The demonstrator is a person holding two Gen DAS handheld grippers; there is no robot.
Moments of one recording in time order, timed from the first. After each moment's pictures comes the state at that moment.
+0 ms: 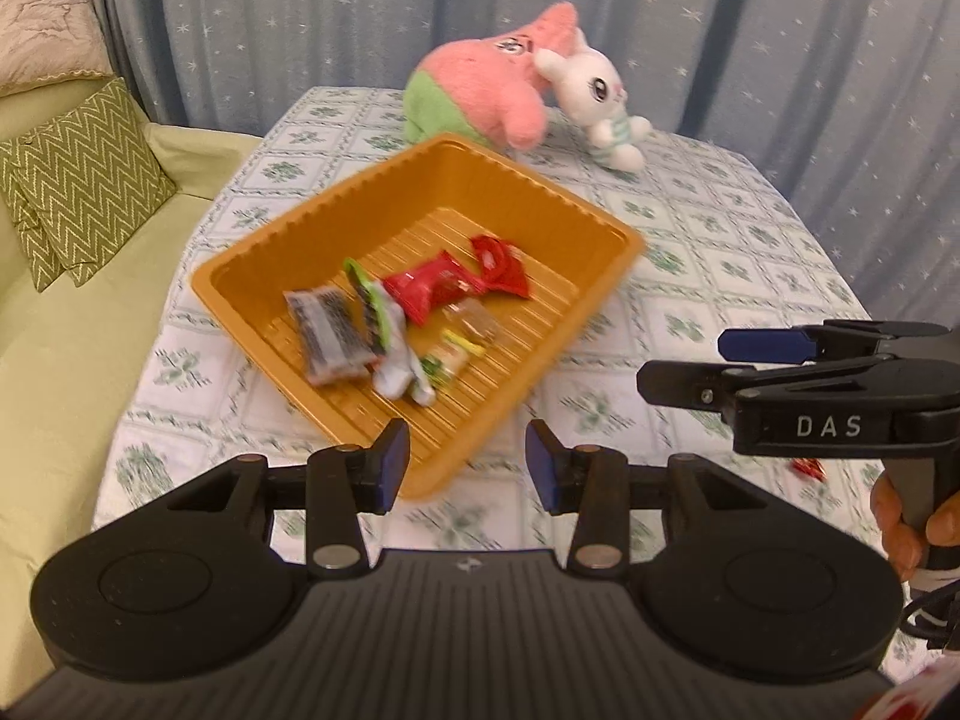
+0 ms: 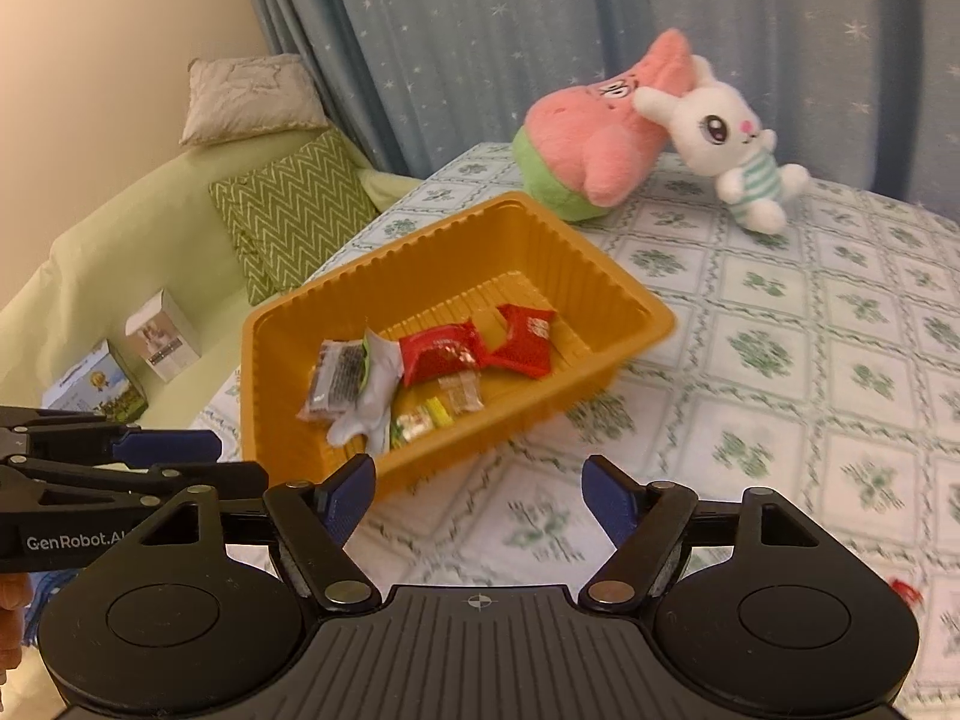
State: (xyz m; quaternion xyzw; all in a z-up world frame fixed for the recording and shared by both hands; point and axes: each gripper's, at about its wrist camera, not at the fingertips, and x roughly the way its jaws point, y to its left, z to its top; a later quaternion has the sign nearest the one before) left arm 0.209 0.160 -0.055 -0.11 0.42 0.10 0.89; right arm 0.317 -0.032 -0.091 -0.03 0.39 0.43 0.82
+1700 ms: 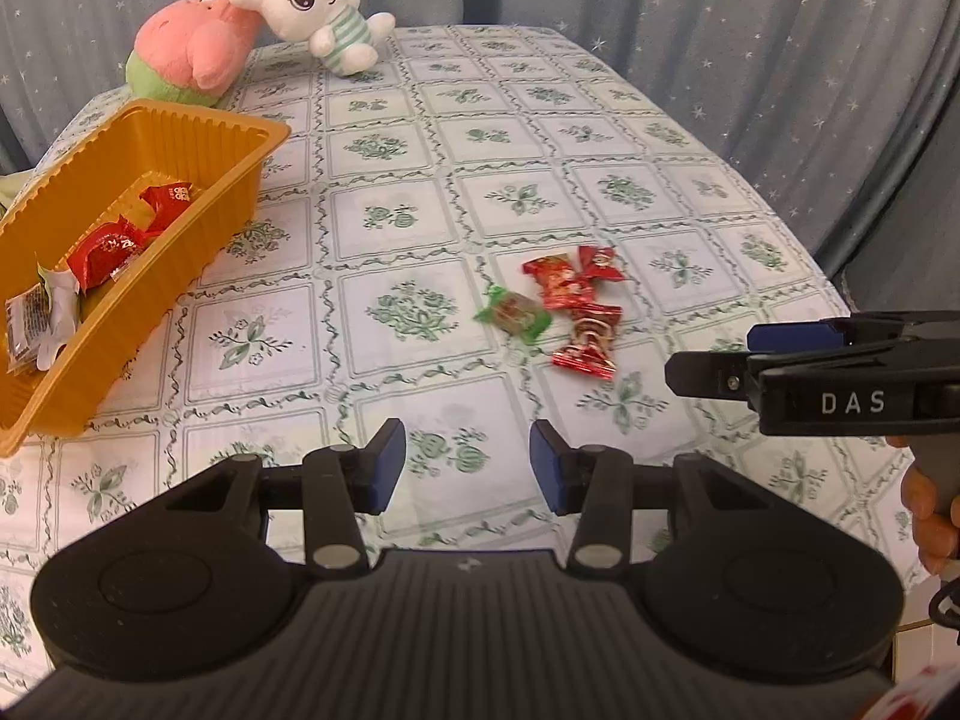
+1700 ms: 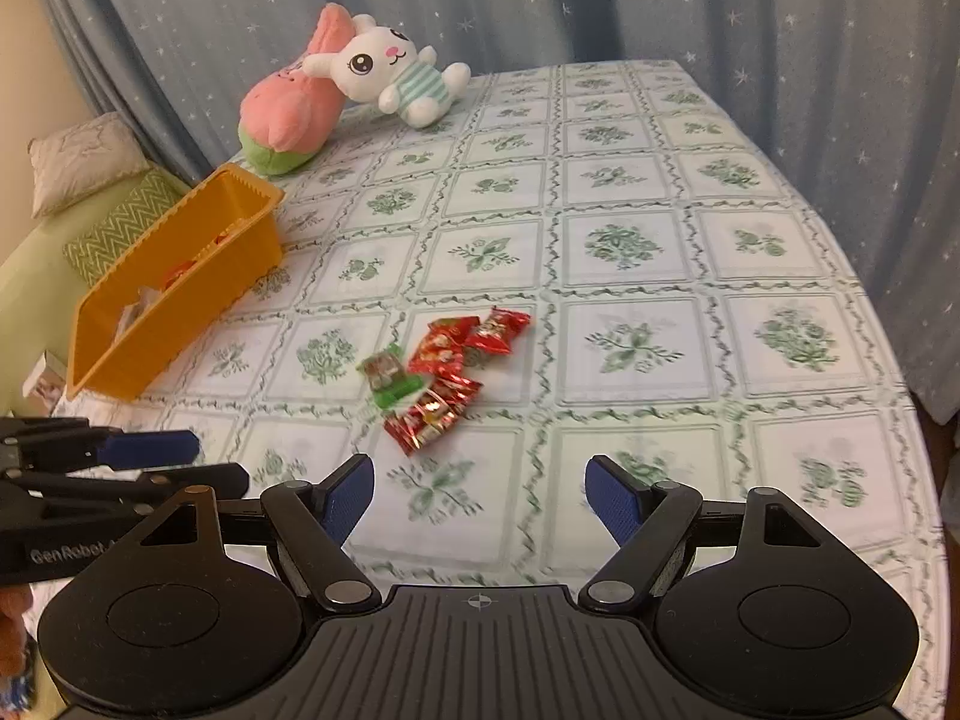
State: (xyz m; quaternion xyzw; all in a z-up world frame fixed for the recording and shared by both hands) left arm 0.256 -0.024 -0.106 -0.03 0.47 -0.02 0.88; right arm 0.322 -0.248 -0.140 0.04 0.45 0.28 0.85
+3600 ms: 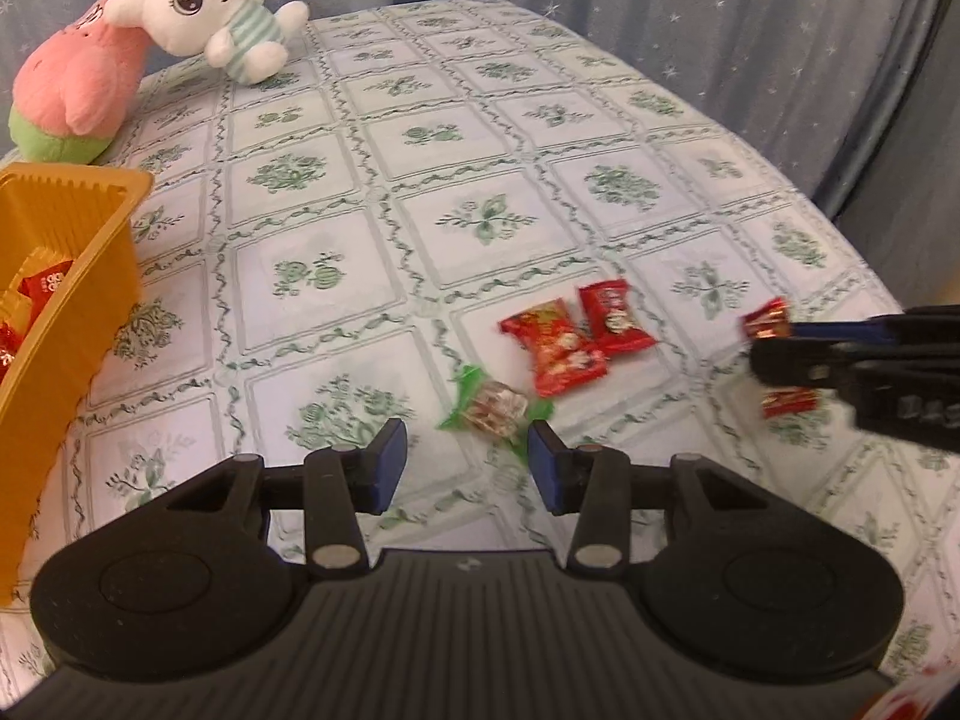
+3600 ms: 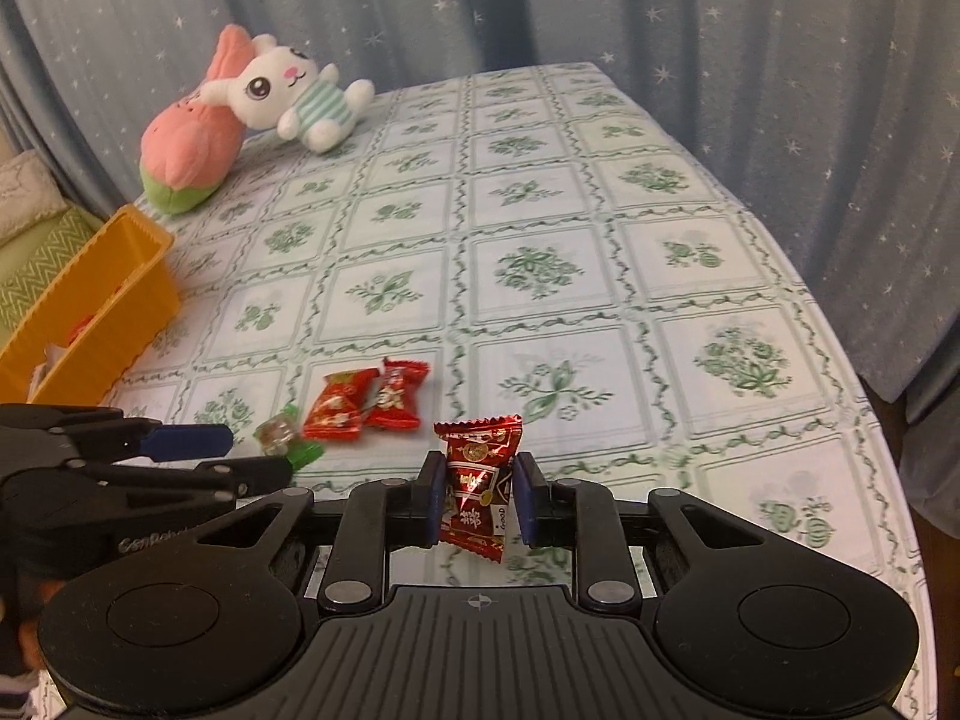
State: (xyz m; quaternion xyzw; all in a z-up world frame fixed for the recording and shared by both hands) left arm 0.346 -0.043 -0.151 0.02 0.48 -0.06 0.87; right arm 0.357 -0.263 -0.154 0.05 0.44 0.20 0.87
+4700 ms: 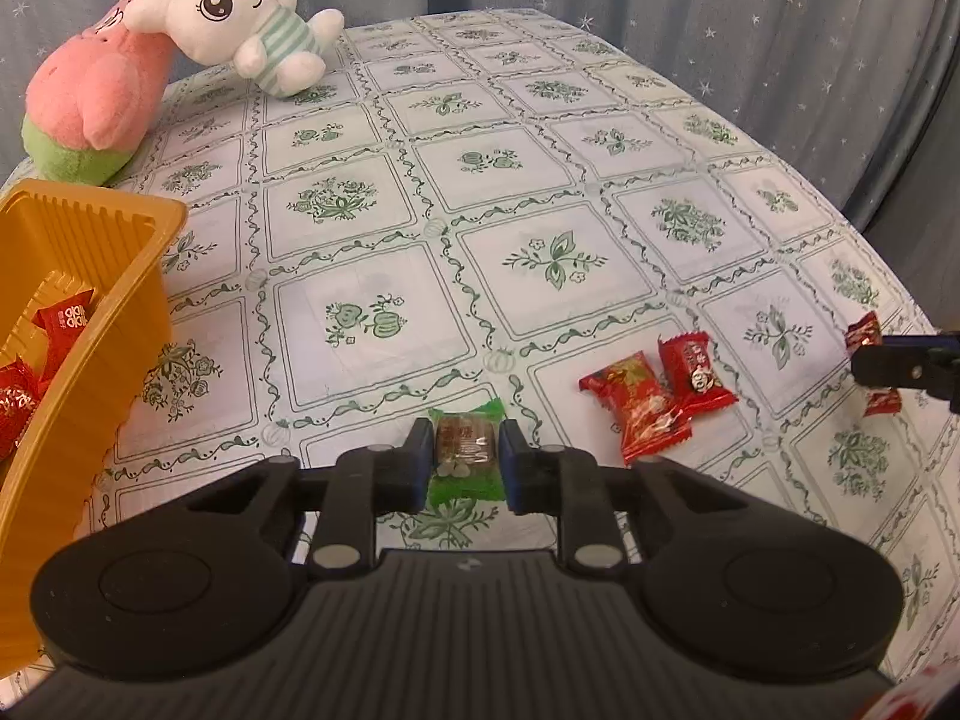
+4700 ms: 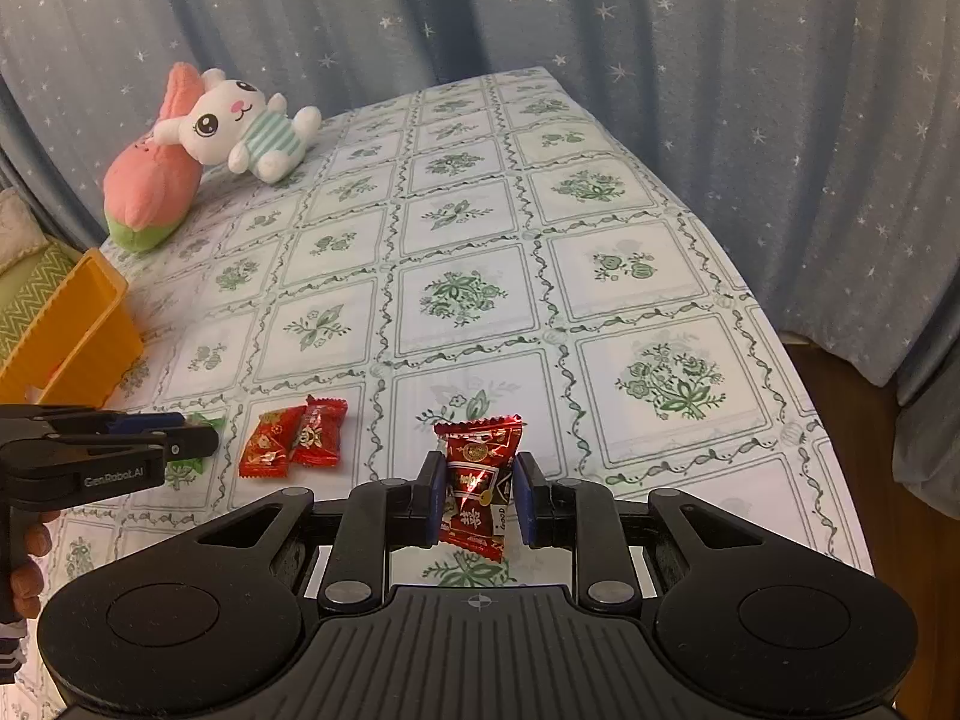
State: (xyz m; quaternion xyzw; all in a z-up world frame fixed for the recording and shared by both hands) left arm 0.371 -0.022 -0.156 0.02 0.47 -0.05 0.88; right arm 0.377 -0.296 -0.157 0.07 0.44 0.18 0.87
